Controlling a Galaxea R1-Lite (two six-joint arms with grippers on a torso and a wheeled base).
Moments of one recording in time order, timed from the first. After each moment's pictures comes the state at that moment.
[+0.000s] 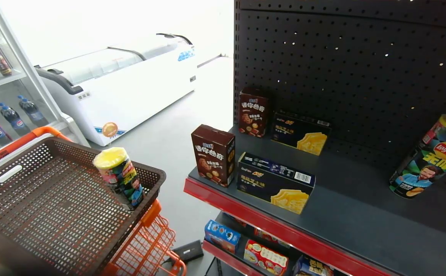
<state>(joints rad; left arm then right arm) -0.01 0.03 -0.06 0.04 -0.04 0.03 0.00 0.01 0.00 0.00 -0.03 0.00</state>
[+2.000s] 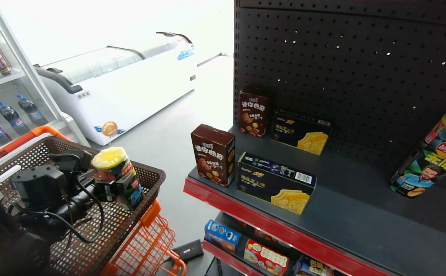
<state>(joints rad) 0.08 2.00 -0.40 -1.43 -0.06 0.05 0.00 0.01 0.00 0.00 -0.03 0.00</state>
